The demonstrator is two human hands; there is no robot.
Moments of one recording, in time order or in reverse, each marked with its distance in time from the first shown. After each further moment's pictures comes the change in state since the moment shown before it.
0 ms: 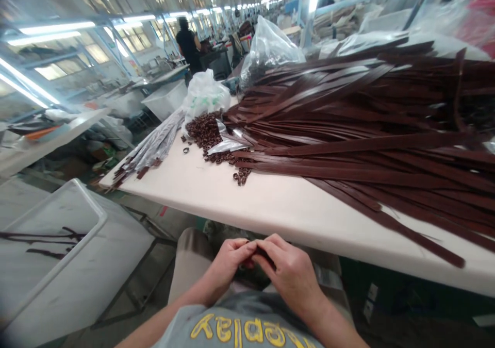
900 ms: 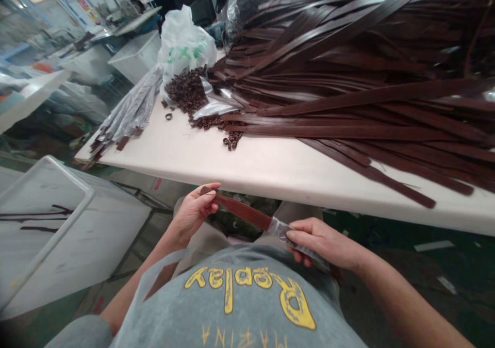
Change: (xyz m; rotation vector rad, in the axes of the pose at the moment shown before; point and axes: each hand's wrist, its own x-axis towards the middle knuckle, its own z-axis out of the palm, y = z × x) left_hand -0.012 0.027 -0.059 -0.300 0.188 0.034; right_hand -0.031 0.020 -0.073 0.690 -0.690 0.773
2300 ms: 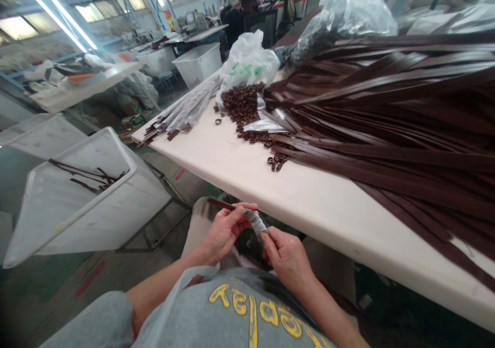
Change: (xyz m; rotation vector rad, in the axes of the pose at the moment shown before) left_hand -0.007 -0.017 0.013 -0.375 0.101 0.131; right_hand 0.092 -0.041 0.073 -0.438 0.332 -0.388
